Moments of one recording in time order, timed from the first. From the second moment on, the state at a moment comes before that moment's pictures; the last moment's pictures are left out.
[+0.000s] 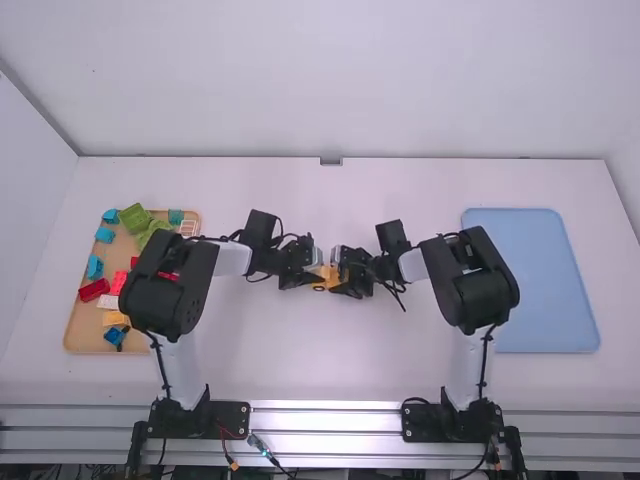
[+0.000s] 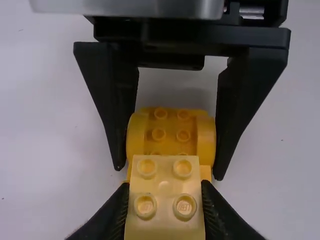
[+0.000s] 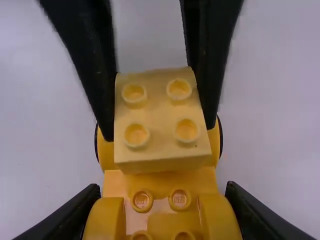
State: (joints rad) left arm -0.23 1.97 0.91 0.00 0.90 1.03; right arm 0.32 2.09 0.87 0.12 -0.88 -0.98
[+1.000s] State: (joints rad) left arm -0.19 1.88 0.89 -0.04 1.03 1.01; right arm 0.32 2.09 0.87 0.12 -0.87 -0.98
